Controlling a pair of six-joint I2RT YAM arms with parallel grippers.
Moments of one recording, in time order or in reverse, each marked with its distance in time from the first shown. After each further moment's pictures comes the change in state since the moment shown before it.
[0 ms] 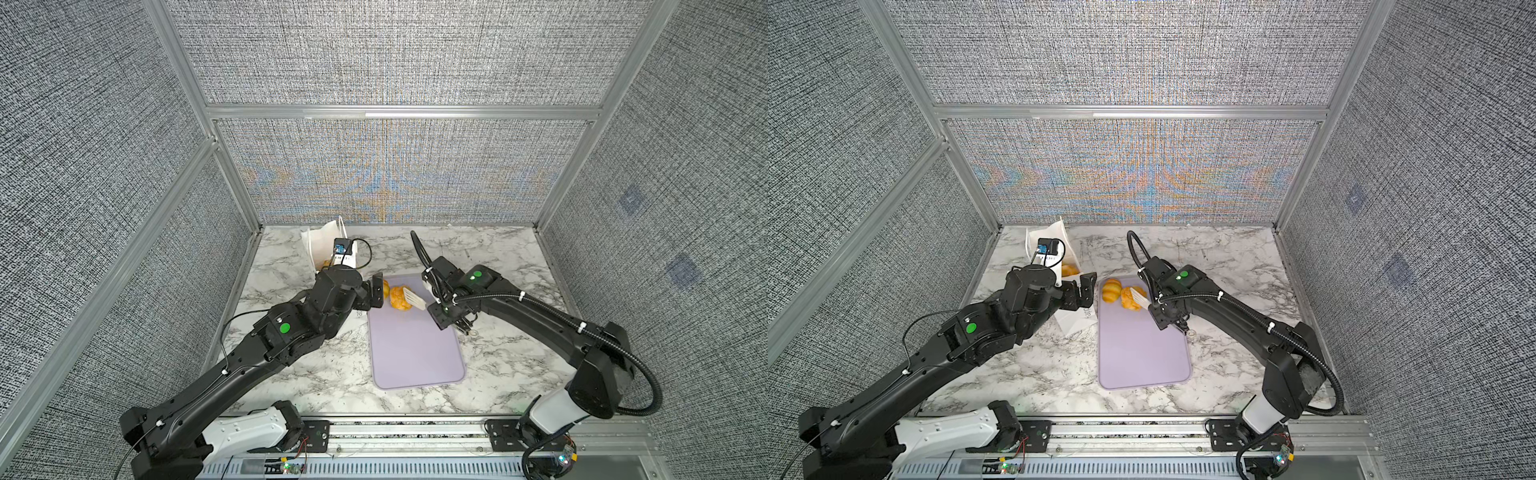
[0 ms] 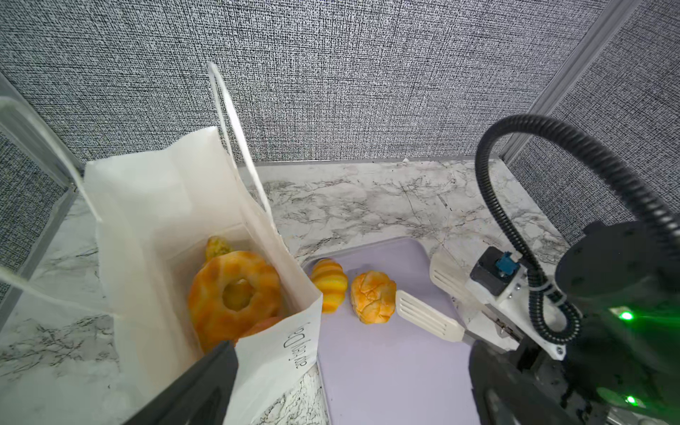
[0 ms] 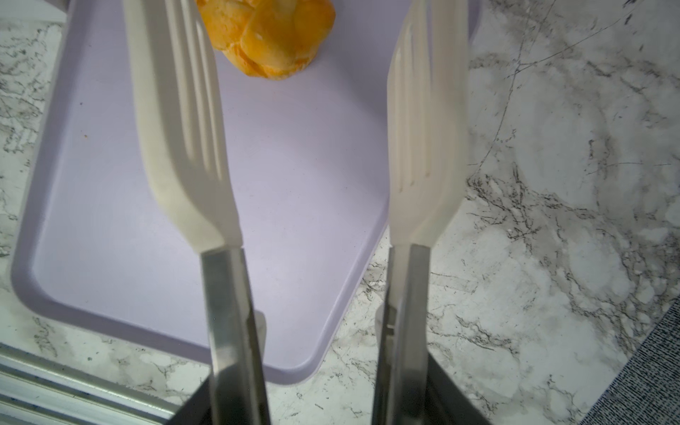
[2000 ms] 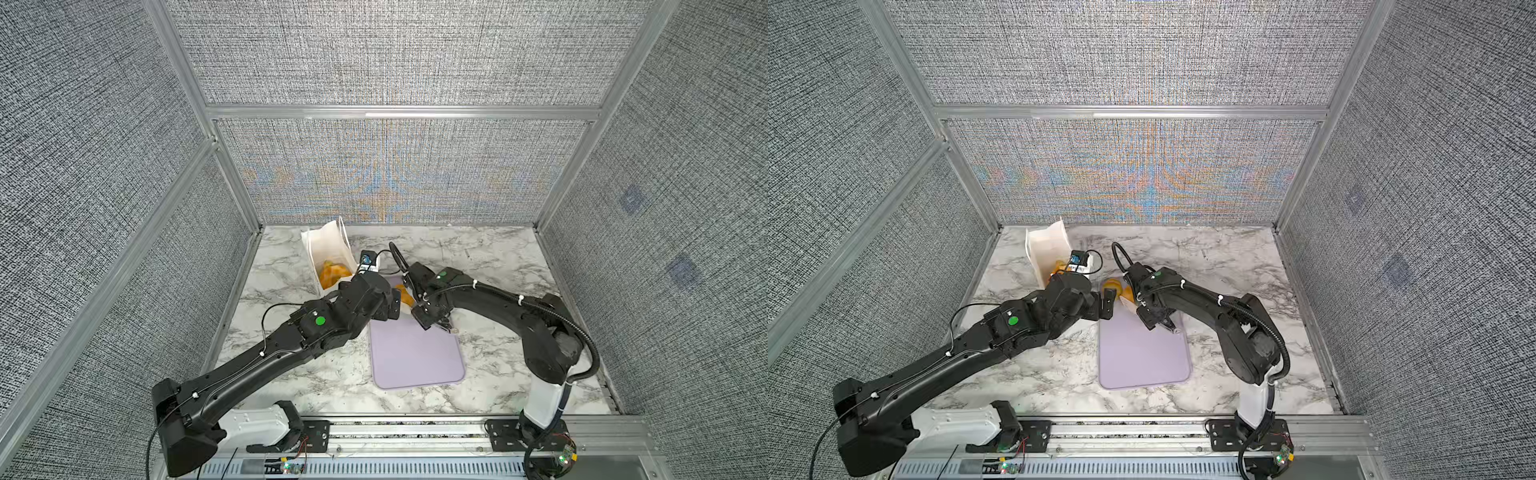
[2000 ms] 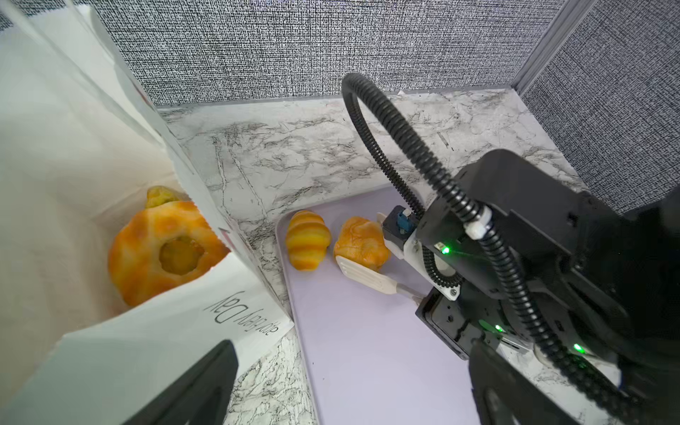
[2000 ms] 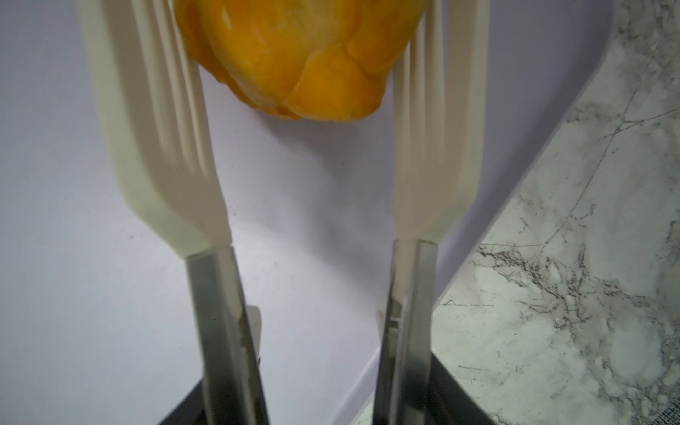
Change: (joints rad) left arm -0.045 0.120 -0.049 0.000 0.051 -0.065; right arm 0.000 0.280 0.058 0.141 0.025 -0.089
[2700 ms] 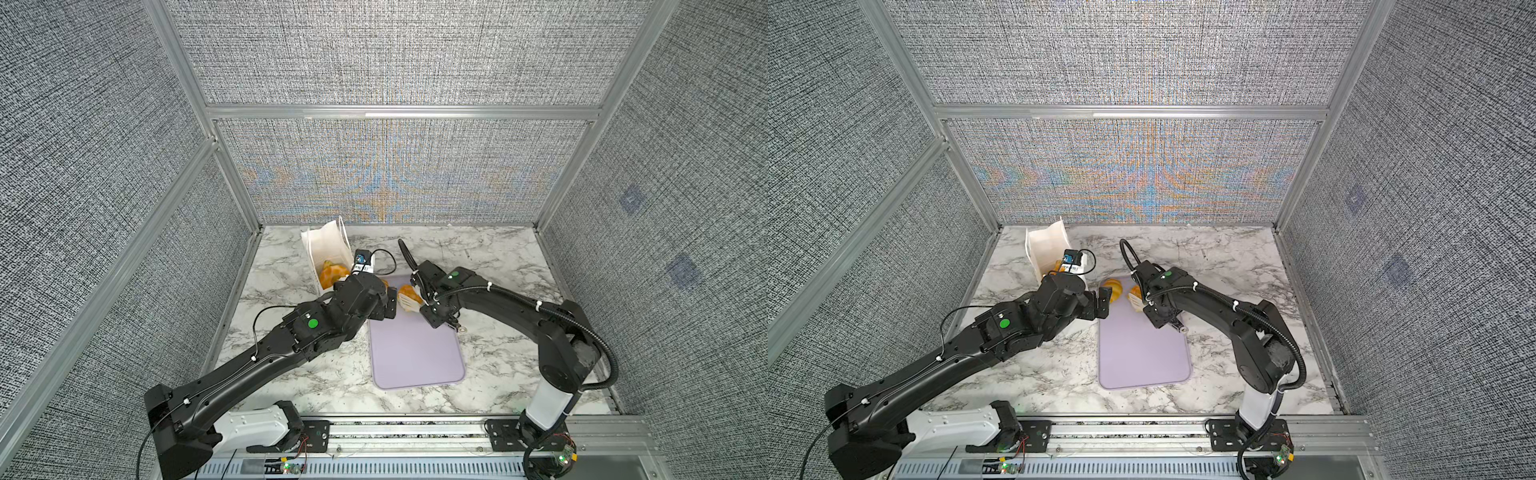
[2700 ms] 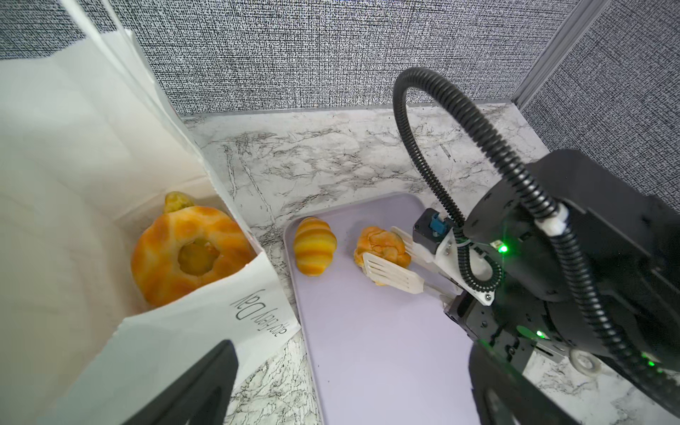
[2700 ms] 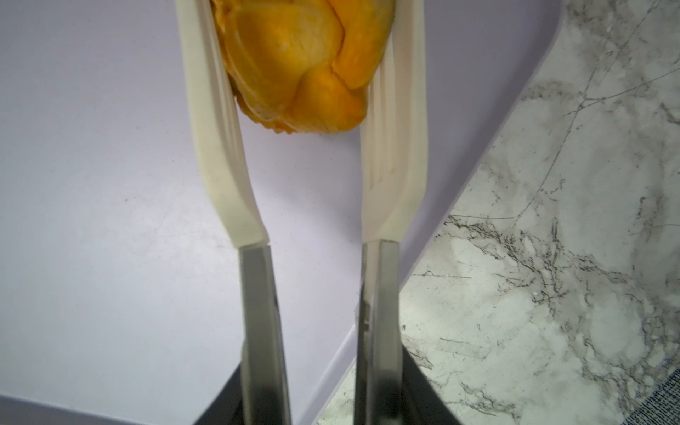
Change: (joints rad) left arm 0.000 -0.039 0.000 -0.010 -0.026 0.000; right arm -0.028 -0.107 -0.056 -0.008 -0.008 -0.018
